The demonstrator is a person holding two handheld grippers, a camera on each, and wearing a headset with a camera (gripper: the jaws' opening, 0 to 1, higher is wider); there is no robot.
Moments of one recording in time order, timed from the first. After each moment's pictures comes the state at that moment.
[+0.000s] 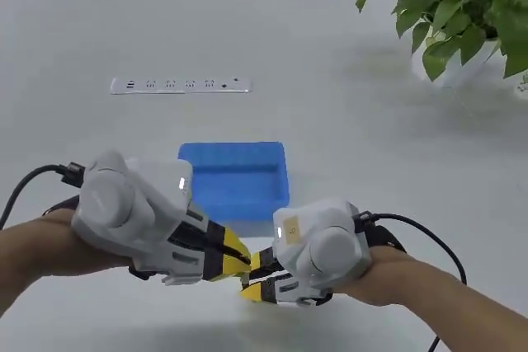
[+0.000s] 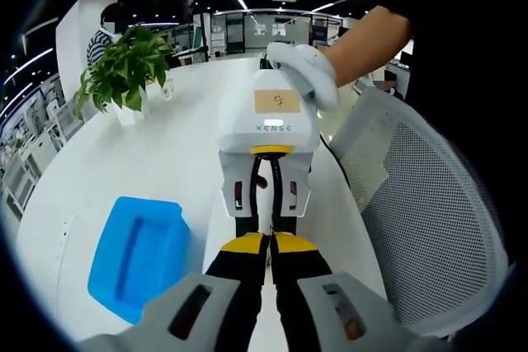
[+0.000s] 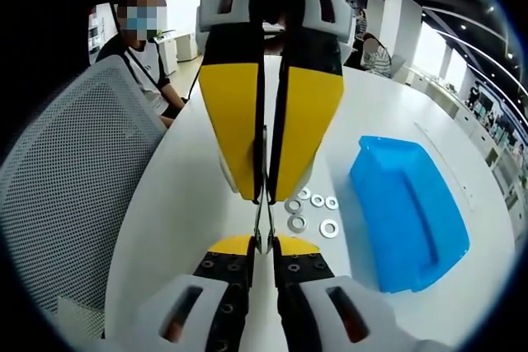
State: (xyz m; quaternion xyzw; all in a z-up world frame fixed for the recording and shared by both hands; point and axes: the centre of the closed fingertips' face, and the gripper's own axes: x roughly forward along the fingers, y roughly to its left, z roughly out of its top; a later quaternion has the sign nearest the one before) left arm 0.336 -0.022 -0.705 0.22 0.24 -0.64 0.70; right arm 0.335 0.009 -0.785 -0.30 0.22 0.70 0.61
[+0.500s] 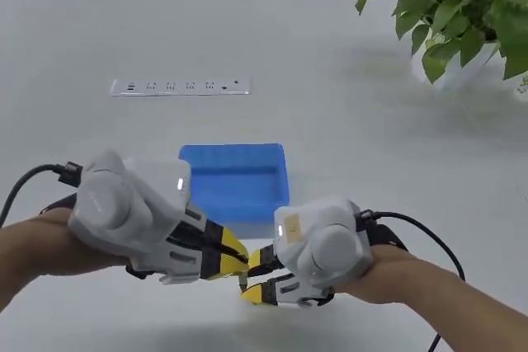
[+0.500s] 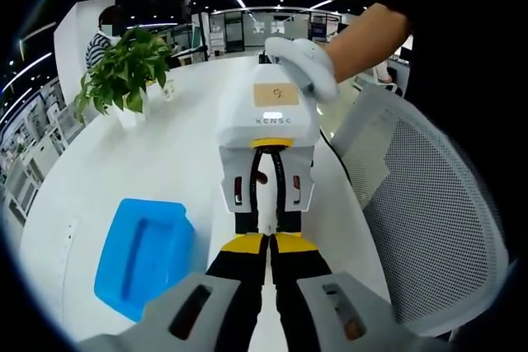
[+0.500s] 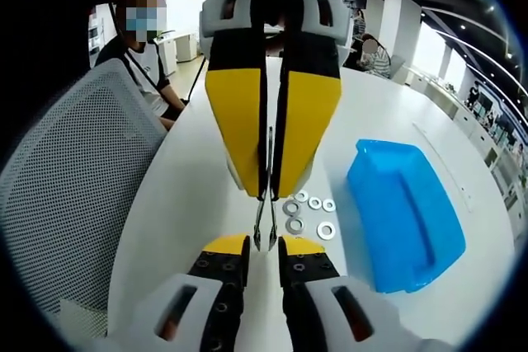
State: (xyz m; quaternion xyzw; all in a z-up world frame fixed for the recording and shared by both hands) left arm 0.339 -0.017 -0.702 0.23 0.24 -0.63 0.70; right arm 0.337 0.009 -0.778 -0.30 0.22 0.70 0.61
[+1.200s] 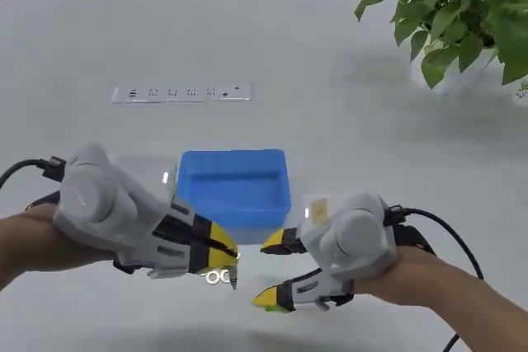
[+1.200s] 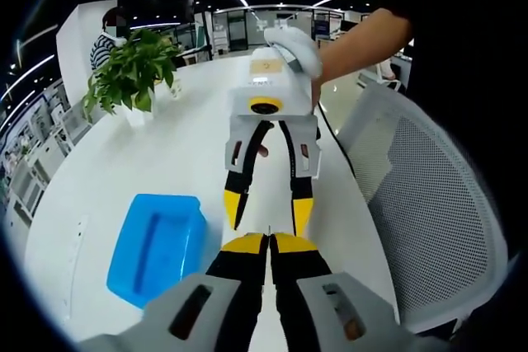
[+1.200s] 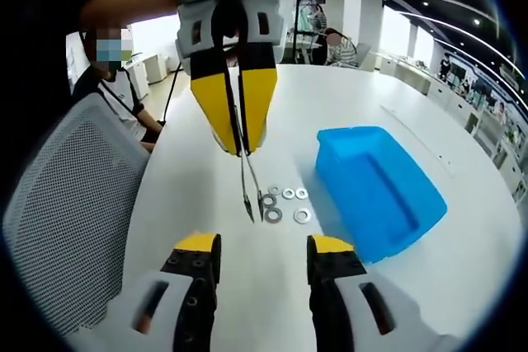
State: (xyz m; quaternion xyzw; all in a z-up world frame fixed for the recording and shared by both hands) left arm 0.346 -0.002 -0.696 0.24 0.24 -0.62 0.70; right arm 0.357 -0.011 -0.761 -0.24 0.26 0.65 0.67
